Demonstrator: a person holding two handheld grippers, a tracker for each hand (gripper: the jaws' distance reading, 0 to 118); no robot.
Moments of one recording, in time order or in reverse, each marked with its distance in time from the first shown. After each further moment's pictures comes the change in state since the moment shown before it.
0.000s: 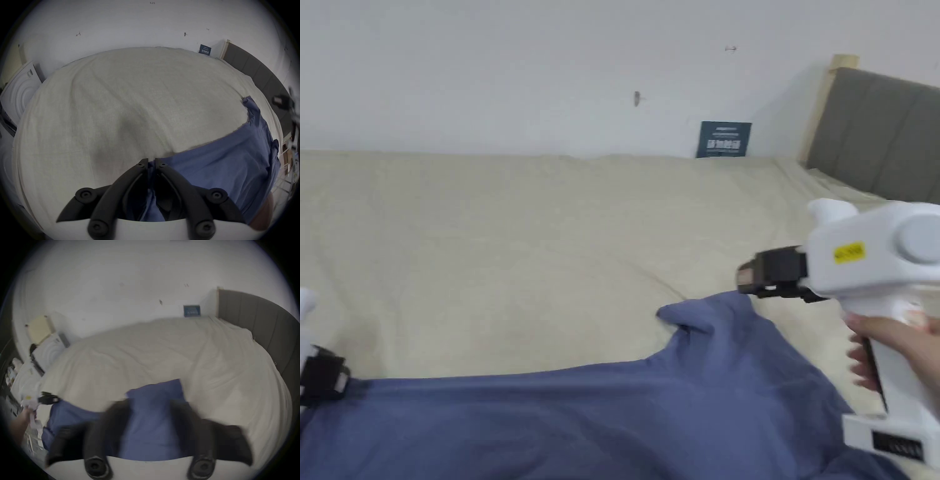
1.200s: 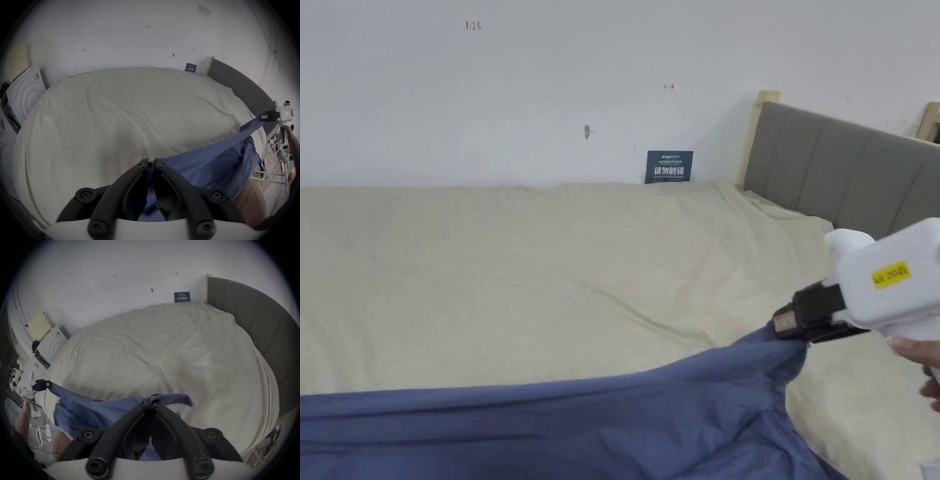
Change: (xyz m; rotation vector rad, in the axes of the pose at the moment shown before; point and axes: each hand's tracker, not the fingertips) left arm 0.025 -0.069 0.155 0.150 -0.104 0.010; right arm 0.036 -0.093 0.177 -0.065 0.050 -0.002
